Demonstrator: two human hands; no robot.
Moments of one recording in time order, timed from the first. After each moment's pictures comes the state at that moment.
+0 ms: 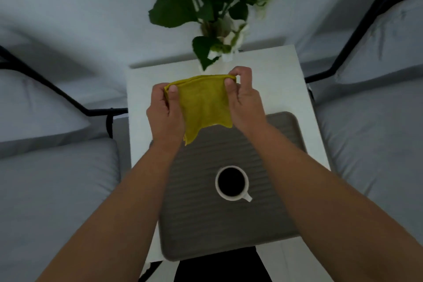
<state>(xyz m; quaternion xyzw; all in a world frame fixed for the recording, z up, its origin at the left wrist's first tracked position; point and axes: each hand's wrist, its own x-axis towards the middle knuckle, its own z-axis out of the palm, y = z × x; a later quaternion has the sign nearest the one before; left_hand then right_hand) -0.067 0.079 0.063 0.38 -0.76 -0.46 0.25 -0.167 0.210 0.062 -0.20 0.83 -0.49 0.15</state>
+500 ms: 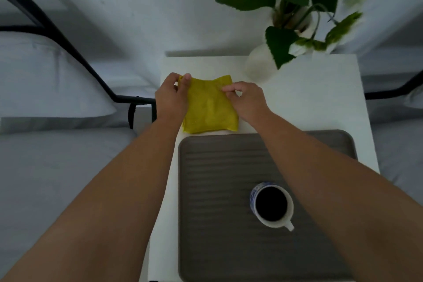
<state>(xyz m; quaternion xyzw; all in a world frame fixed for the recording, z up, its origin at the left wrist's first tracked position) -0.070 -0.041 -0.023 0.46 -0.74 -0.46 0.16 -0.178 0.106 -0.030 -0.22 0.83 -0.44 0.27</state>
